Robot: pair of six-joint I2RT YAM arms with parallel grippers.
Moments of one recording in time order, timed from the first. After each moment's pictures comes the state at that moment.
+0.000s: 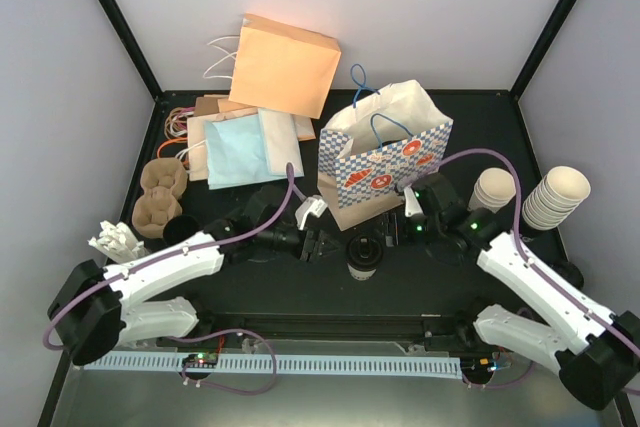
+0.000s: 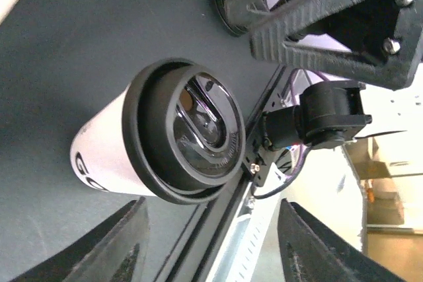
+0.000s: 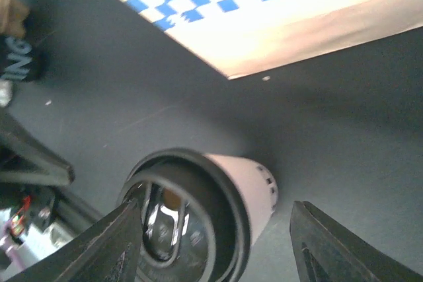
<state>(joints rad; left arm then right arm) -0.80 1.15 0.64 -0.09 0.63 -0.61 0.64 1.00 0.83 -0.75 -0.22 0.52</state>
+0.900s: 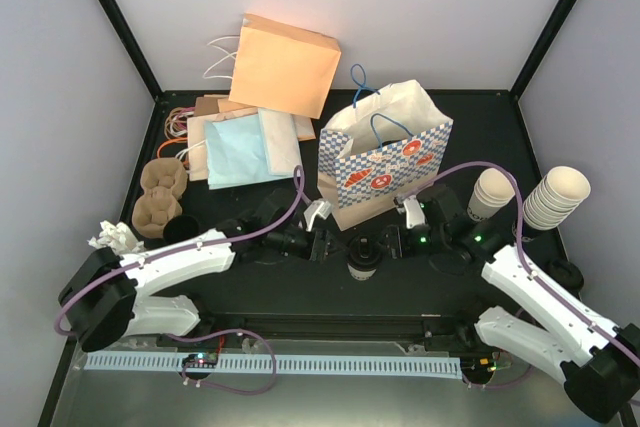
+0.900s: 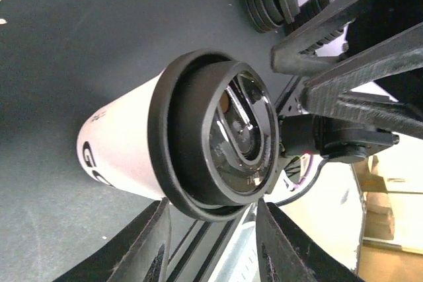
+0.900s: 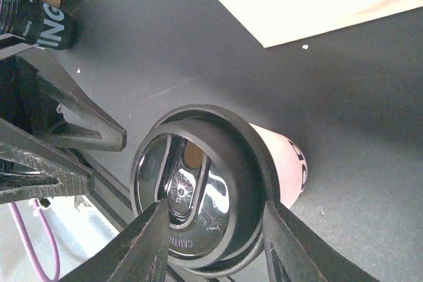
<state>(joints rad) -0.85 1.24 0.64 -0.03 0.58 -0.73 0.62 0.90 0.70 -0.69 -0.40 0.50</state>
